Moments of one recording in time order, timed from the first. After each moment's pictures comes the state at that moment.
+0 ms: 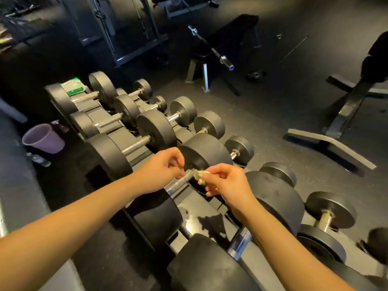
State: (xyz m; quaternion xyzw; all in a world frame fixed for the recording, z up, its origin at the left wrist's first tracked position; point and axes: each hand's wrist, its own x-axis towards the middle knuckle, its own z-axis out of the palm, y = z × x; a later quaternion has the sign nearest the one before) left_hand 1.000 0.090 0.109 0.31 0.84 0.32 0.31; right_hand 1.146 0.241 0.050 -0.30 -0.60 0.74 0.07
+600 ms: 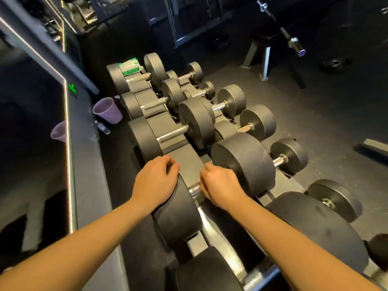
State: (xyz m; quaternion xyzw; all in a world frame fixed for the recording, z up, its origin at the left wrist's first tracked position) left_hand 1.002 0.033 0.058 0.14 0.98 0.16 0.01; right_hand 1.052 0.217 -0.003 0.08 -0.98 0.19 -0.01
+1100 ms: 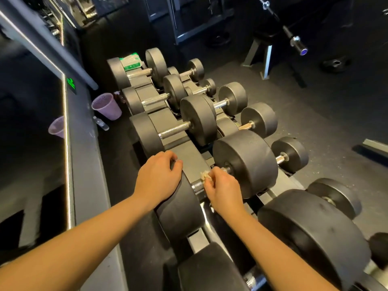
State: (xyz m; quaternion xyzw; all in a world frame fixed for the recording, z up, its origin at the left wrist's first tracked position) left_hand 1.004 0.035 0.058 0.15 0.98 0.16 0.00; right_hand 1.076 0.196 -0.033 -0.11 -0.89 0.44 0.06
